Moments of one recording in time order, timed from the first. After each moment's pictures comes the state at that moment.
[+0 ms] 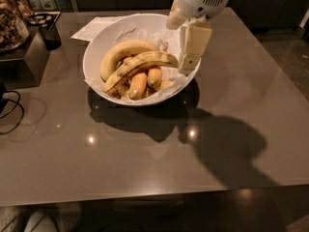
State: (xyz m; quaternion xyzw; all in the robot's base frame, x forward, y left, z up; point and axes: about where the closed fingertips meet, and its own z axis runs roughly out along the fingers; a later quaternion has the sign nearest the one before) arm 0.535 -0.071 0.992 -0.74 0.66 0.02 0.15
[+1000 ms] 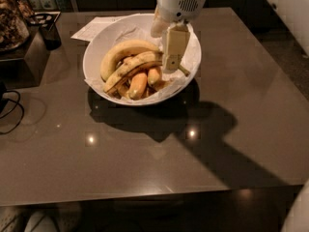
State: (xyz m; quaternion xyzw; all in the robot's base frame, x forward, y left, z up) arm 0.559 -0.037 0.970 -0.76 0.64 0.04 0.13
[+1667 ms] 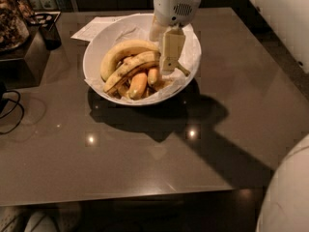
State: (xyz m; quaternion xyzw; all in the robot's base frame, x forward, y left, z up) arm 0.573 -0.032 0.954 -0.76 0.64 0.05 0.12
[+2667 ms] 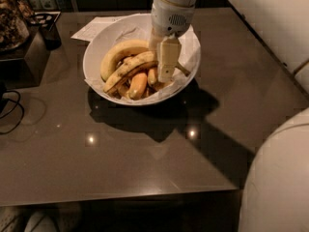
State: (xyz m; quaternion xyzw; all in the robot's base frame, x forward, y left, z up) arm 0.580 -0.029 0.925 -0.76 0.65 0.06 0.09
